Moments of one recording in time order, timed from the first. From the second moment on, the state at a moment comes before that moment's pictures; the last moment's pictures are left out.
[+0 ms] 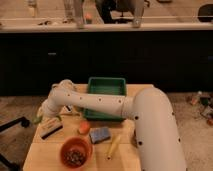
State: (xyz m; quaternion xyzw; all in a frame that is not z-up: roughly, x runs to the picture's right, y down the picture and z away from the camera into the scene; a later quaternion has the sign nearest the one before) arm -0.353 0.137 0.780 -0.19 -0.45 -0.20 0.85
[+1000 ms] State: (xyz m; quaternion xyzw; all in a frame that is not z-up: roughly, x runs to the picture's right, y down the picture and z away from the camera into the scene) arm -0.362 0.069 0.788 -0.14 -0.57 -0.12 0.80
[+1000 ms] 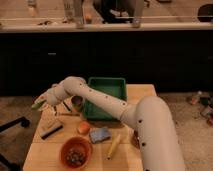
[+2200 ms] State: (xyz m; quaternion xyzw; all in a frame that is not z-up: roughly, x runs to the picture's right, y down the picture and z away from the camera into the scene) arm -0.343 0.029 0.808 -0.11 -0.57 -0.09 0.81
